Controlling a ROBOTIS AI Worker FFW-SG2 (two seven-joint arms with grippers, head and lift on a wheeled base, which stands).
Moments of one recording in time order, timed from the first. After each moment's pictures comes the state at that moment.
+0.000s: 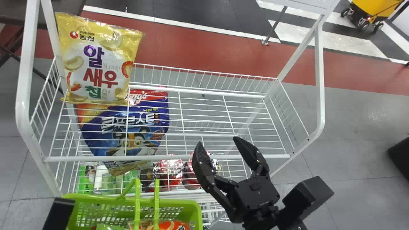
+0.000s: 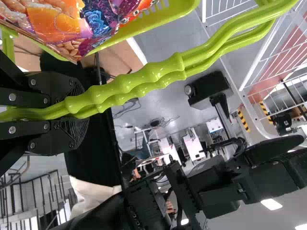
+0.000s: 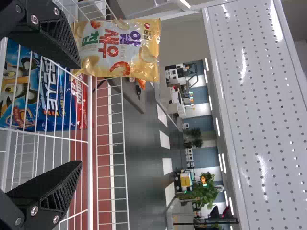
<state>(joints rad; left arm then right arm) 0.49 0.17 -0.17 -2.29 0.33 1.41 -0.99 0.89 0.00 0.01 -2.37 -0.11 0.00 0.22</state>
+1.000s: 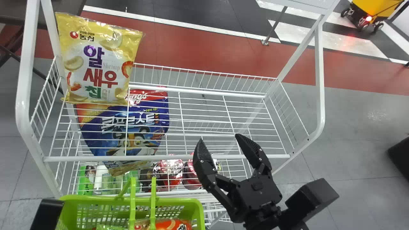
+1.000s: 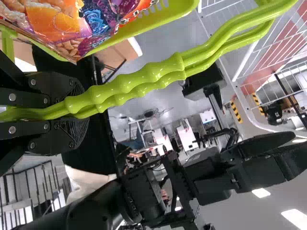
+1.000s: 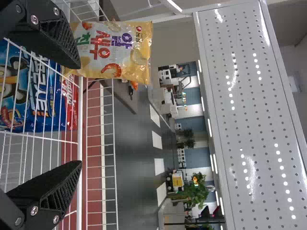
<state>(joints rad) 0.51 0.16 -0.13 -2.30 0.37 1.40 -1.03 0.90 0.00 0.01 -2.37 -0.10 -0.03 0.22</state>
